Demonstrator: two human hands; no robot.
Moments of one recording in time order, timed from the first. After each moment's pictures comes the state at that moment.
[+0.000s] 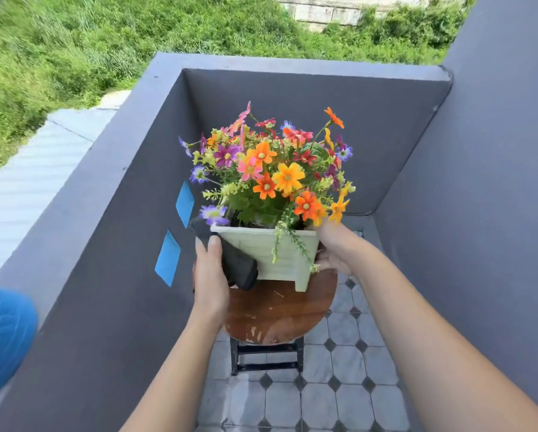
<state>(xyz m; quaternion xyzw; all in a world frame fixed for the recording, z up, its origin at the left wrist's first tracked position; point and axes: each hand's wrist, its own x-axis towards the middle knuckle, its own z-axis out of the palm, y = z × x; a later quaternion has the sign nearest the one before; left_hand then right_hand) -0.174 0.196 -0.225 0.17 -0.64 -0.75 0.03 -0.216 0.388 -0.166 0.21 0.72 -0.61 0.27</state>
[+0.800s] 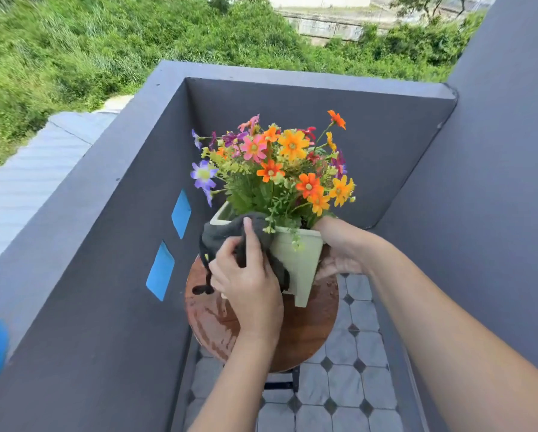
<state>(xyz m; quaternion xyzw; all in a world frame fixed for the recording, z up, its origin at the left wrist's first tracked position) -0.175 0.266 -0.228 0.09 -0.85 -0.33 0.40 -0.239 0.391 -0.161 0.22 0.72 -0.57 0.34</state>
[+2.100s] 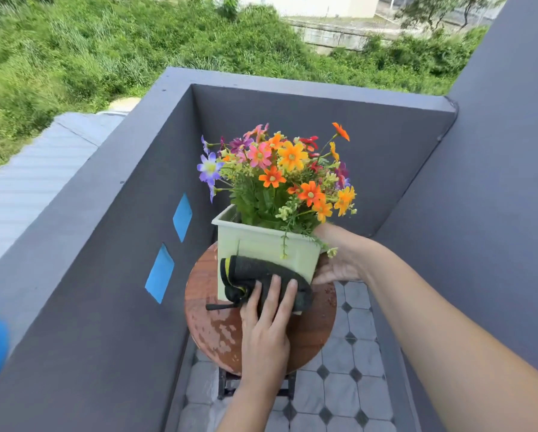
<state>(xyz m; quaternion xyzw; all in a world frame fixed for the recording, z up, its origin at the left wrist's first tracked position) -0.118 0.264 -0.283 -0.07 -0.94 -0.22 0.27 -0.226 0.384 -0.139 0.24 0.70 -0.58 0.35</state>
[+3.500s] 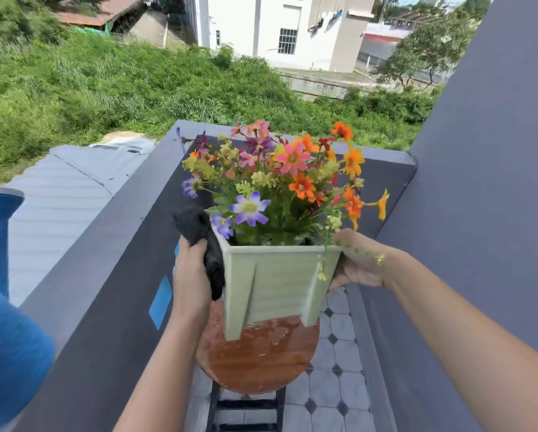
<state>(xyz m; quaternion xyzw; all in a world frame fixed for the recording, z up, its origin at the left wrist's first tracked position) -0.178 0.176 -0.105 0.11 -0.60 -0.79 0.10 -0.206 0.406 -0.042 0.10 0.75 -0.58 0.31</state>
